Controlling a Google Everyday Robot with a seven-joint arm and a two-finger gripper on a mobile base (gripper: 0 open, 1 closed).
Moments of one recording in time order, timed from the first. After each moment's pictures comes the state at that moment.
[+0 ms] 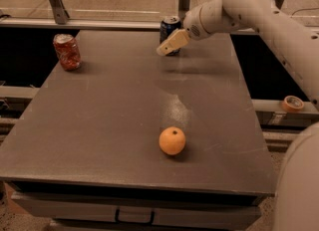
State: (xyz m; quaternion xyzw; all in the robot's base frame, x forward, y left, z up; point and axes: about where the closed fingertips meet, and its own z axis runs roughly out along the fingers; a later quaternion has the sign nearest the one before) arm 0.780 -0.054 0.898 -0.47 0.75 0.12 0.46
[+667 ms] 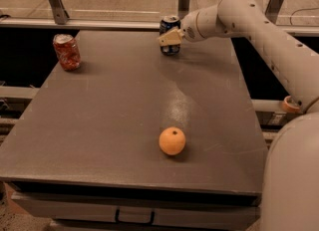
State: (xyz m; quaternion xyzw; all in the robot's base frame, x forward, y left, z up) arm 0.815 -0.052 0.884 -0.41 0.75 0.15 0.49
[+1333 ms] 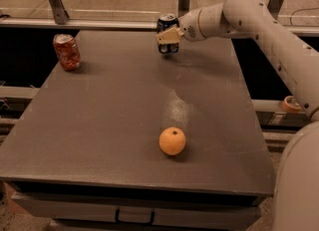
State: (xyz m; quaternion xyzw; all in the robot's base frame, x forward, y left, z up) arm 0.791 -0.037 0.899 -0.42 0.73 0.20 0.50
